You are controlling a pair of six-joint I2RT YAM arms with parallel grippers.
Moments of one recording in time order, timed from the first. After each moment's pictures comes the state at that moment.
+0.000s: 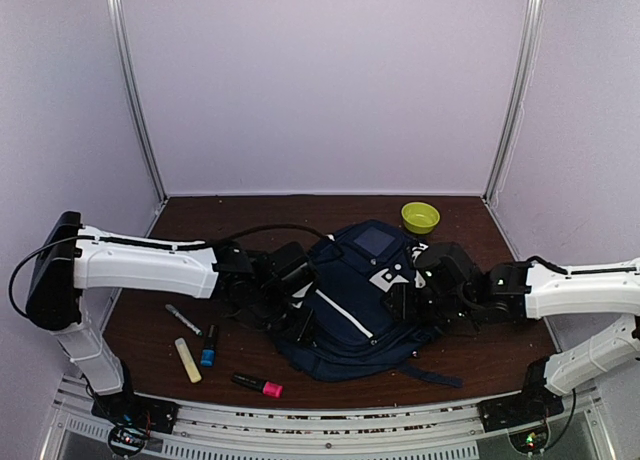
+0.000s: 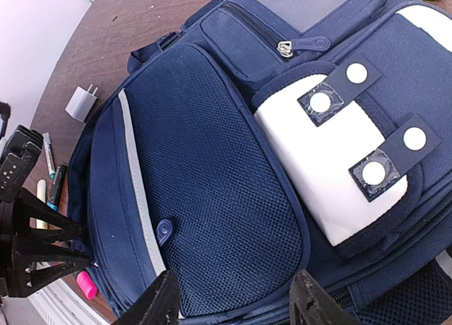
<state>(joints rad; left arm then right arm) -1.12 1.70 1.20 -0.65 0.03 -0.68 1.00 1.23 0.75 -0.29 0.25 0.79</state>
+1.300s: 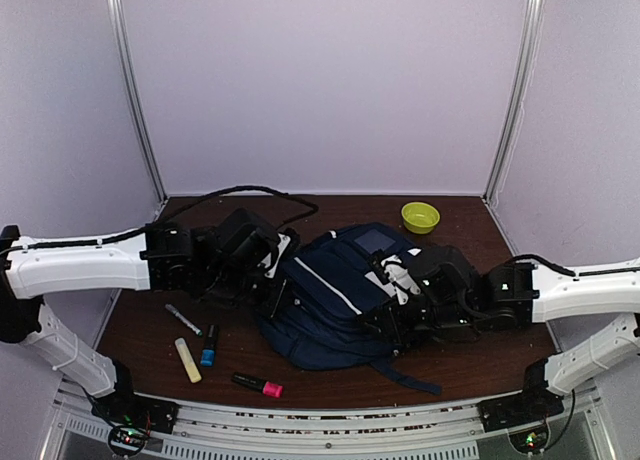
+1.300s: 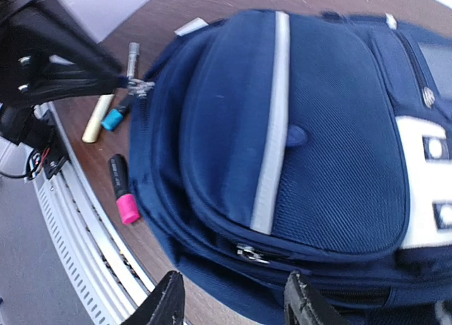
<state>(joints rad) -1.13 1.42 1.16 -0.62 -0.15 -0.55 1.15 1.22 0.82 -0.31 0.12 0.50</state>
